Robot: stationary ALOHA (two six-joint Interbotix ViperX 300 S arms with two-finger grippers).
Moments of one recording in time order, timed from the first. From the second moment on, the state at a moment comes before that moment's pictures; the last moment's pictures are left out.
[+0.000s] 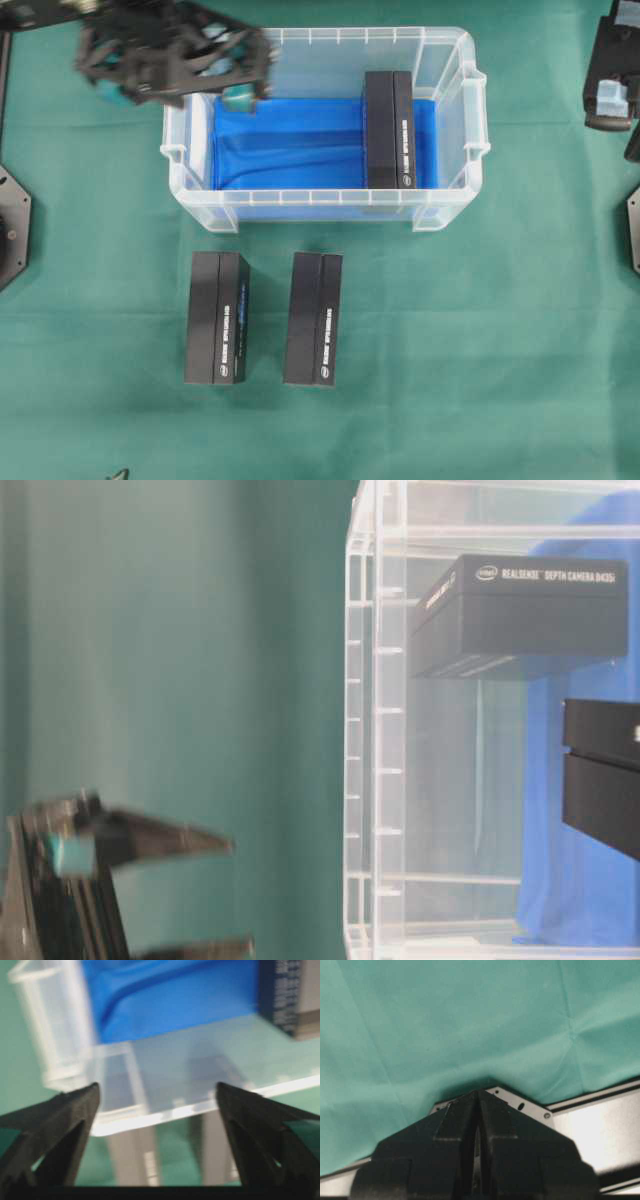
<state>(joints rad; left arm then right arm) 0.22 -0.07 0.00 0.02 1.36 -1.22 -0.02 -0.60 0.43 -0.10 1.56 0.41</state>
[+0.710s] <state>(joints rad) 0.17 0.31 -0.46 0.02 1.41 -1.22 -0.02 -0.60 0.45 -0.10 1.56 0.41</state>
